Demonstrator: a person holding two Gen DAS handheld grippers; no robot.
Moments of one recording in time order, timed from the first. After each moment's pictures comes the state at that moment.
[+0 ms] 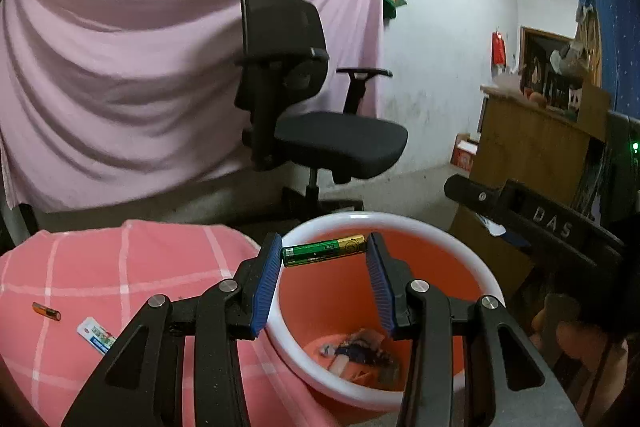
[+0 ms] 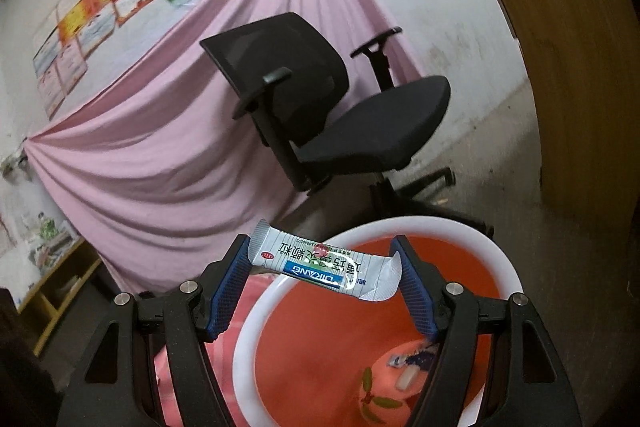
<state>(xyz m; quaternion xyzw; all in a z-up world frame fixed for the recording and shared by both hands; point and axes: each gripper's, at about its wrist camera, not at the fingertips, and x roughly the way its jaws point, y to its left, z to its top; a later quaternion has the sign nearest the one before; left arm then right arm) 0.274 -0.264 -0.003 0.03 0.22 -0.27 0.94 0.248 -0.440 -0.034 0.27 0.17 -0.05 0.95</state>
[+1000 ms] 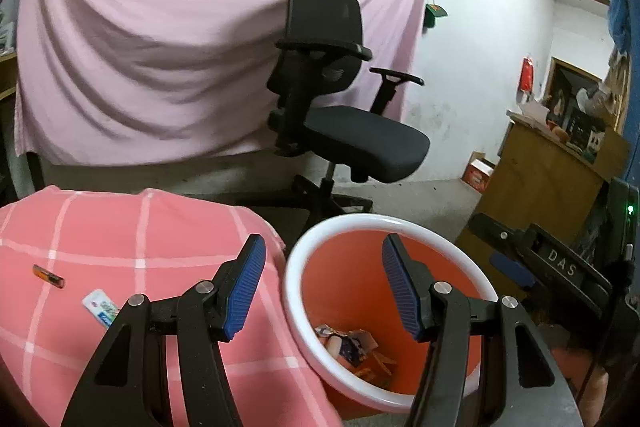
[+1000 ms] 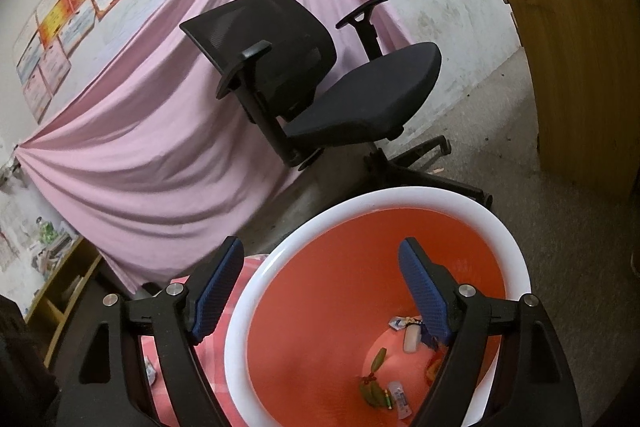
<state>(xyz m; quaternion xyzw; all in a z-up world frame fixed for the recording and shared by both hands) 0.285 -0.227 0.004 -0.05 0.26 -0.24 0.94 0.255 -0.445 -0.045 0.29 0.21 -0.05 0.93</state>
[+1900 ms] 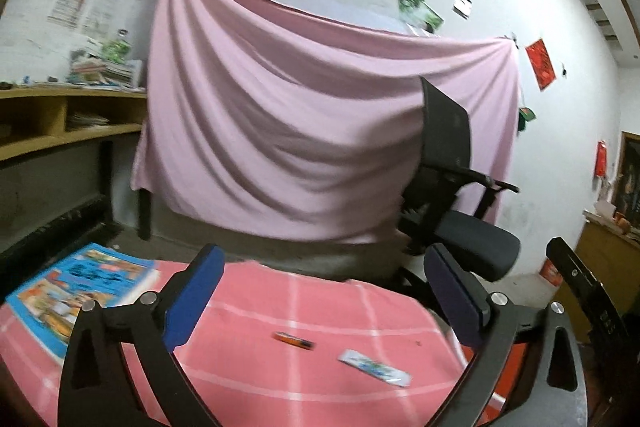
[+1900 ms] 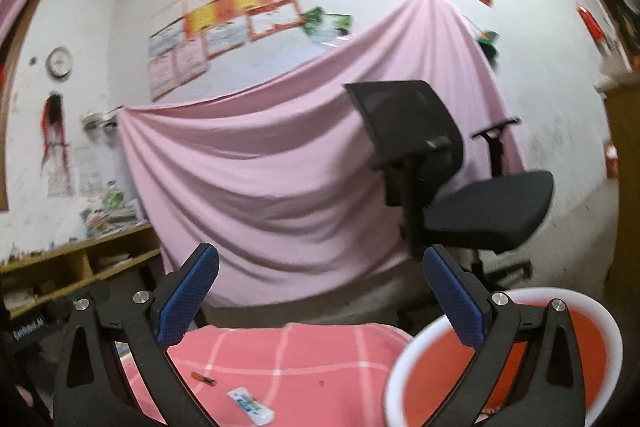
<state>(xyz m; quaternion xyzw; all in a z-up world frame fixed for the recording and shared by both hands) 0.230 -0.022 0.050 -0.10 0.11 -0.05 0.99 0.236 -0.276 0.021 0.12 0.01 0.09 0.99</state>
